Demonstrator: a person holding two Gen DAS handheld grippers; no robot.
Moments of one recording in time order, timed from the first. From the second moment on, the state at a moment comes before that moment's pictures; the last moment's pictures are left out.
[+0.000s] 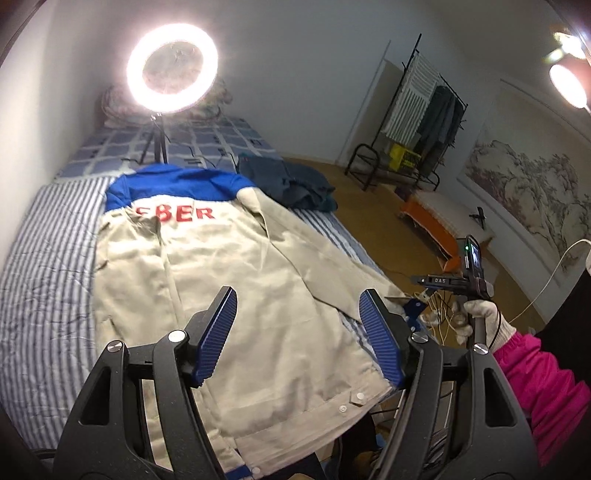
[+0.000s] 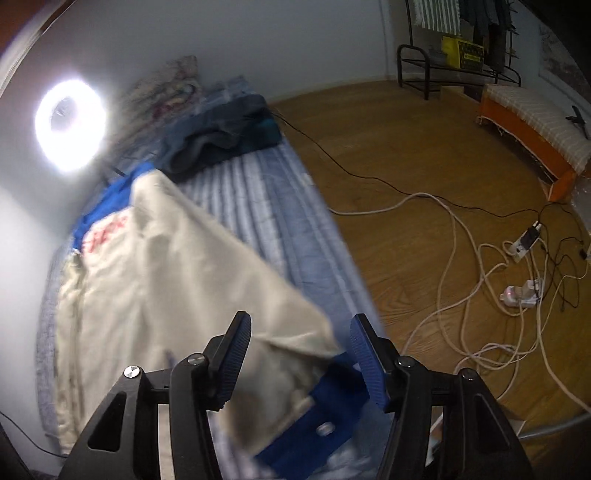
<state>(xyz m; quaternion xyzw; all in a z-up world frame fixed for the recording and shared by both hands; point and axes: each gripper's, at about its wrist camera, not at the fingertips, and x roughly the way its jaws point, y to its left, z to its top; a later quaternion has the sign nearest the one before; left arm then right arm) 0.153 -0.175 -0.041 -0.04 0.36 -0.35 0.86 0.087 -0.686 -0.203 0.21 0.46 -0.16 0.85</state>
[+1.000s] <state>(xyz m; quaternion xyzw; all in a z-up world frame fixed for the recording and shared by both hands) 0.193 -0.197 -0.095 -0.03 0.42 -0.34 0.84 0.124 -0.682 -0.229 0.19 0.46 -0.08 0.86</state>
